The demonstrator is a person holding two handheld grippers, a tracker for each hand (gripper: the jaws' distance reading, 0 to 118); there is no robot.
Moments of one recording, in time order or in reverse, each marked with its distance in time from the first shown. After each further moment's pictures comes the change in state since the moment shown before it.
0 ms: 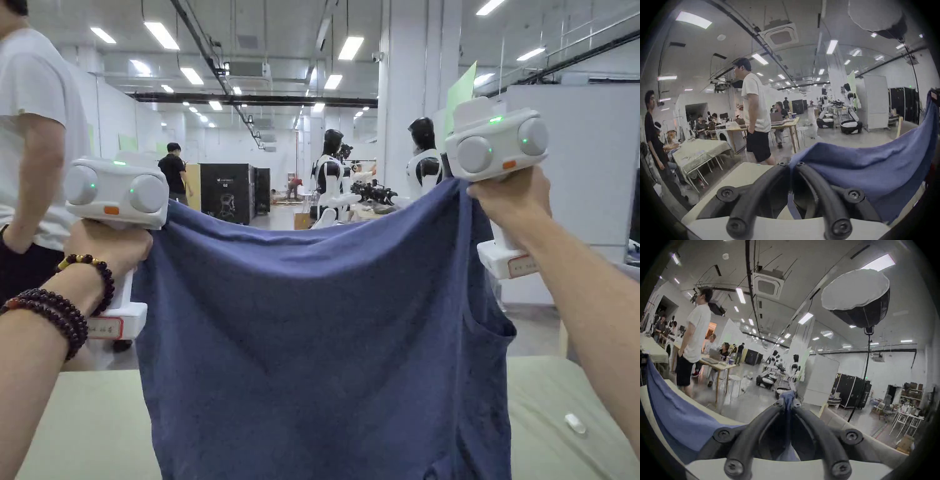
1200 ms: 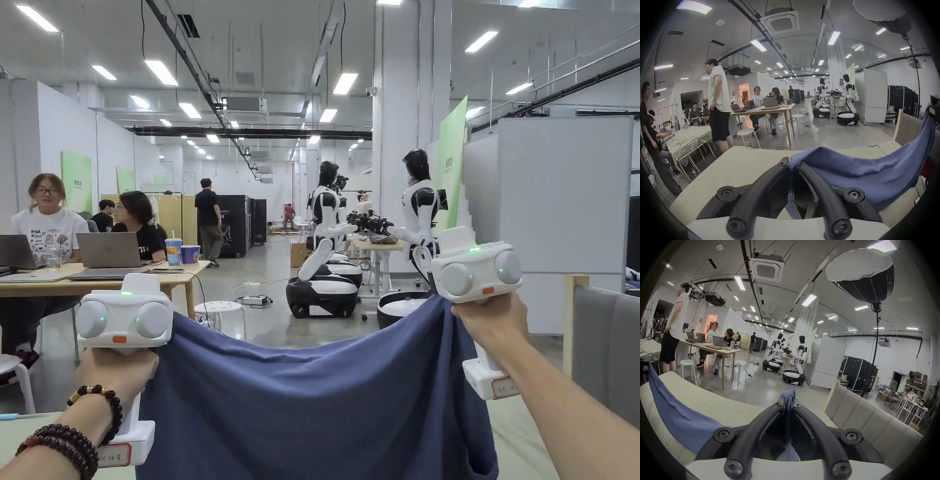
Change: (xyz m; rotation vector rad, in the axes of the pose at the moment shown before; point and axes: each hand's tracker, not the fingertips) left arm 0.032 -0.103 -0.033 -0.108 -0.049 0.029; right arm -0.042 -0.121 -0.043 -0.180 0.067 -0.033
